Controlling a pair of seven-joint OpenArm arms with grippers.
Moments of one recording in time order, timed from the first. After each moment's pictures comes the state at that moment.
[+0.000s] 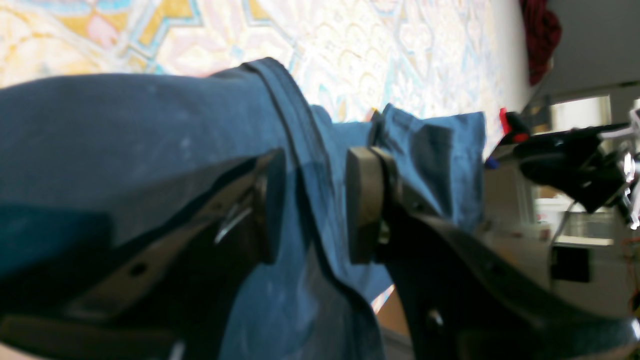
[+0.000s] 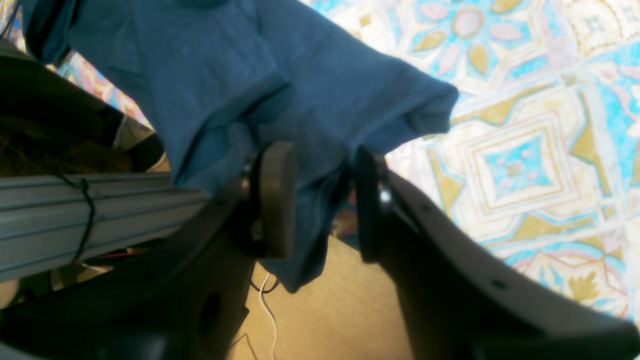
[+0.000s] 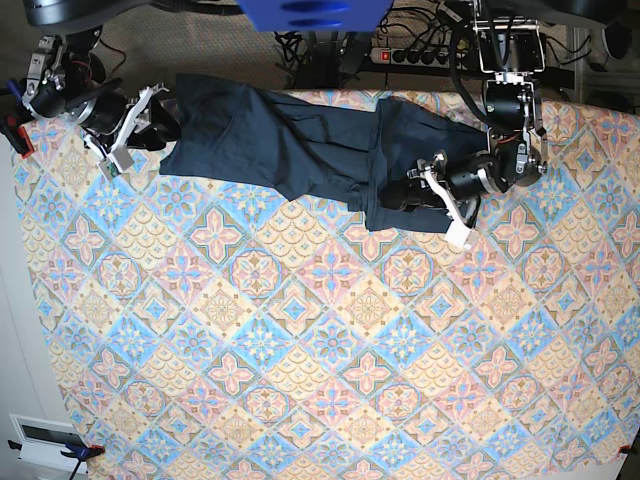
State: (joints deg) left arm 3.5 -11.5 -9.9 84.1 -60.3 -30.6 64.8; right arm -28.4 20.9 28.0 108.7 53.3 42.7 -67.0
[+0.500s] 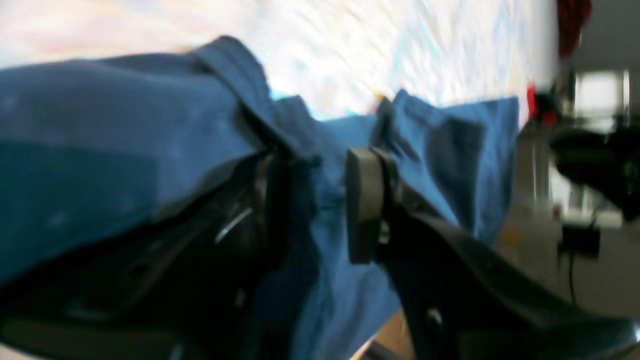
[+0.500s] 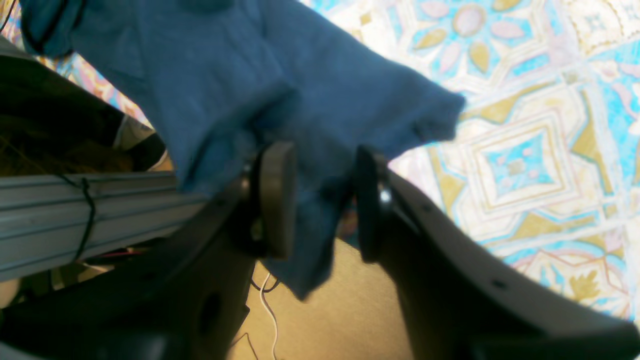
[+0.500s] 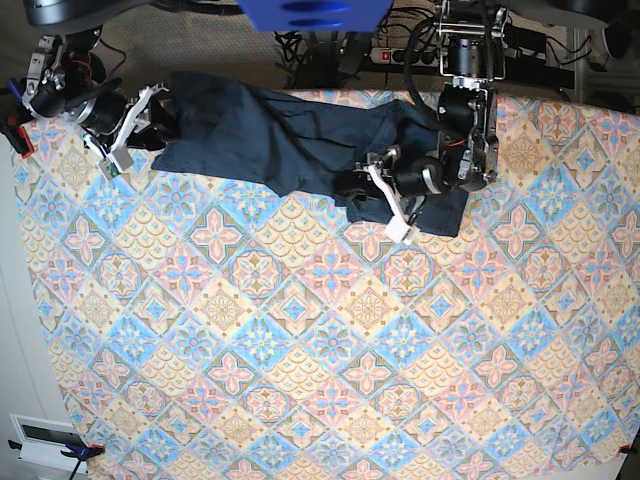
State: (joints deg) left arm 1.5 -3.7 -0.4 81.8 -48.5 -28.1 64.1; right arm -28.4 20.8 28.1 108.7 53.3 42.7 -67.1
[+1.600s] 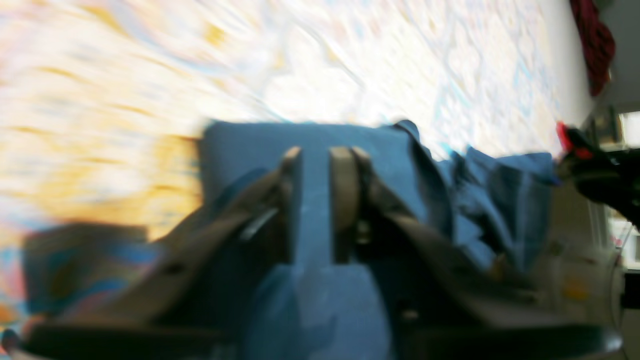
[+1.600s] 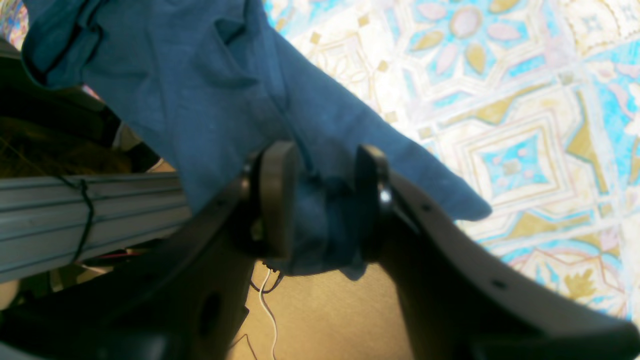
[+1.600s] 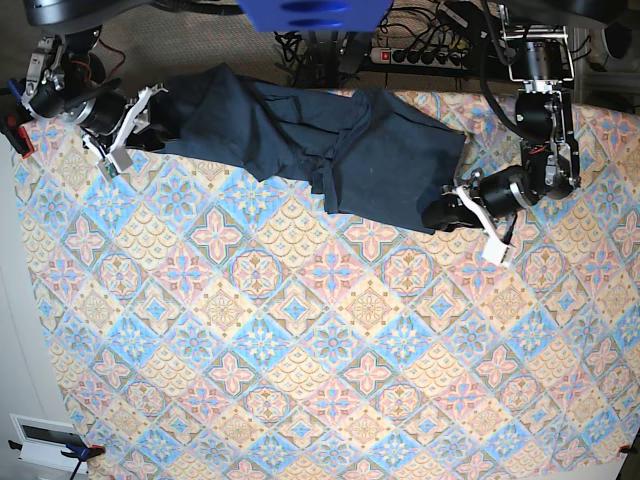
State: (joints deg) left arm 3.3 -21.3 -10.8 87.1 -59.4 -28.2 60.6; right arm -28.4 20.9 28.2 108.7 53.4 42.7 -67.1
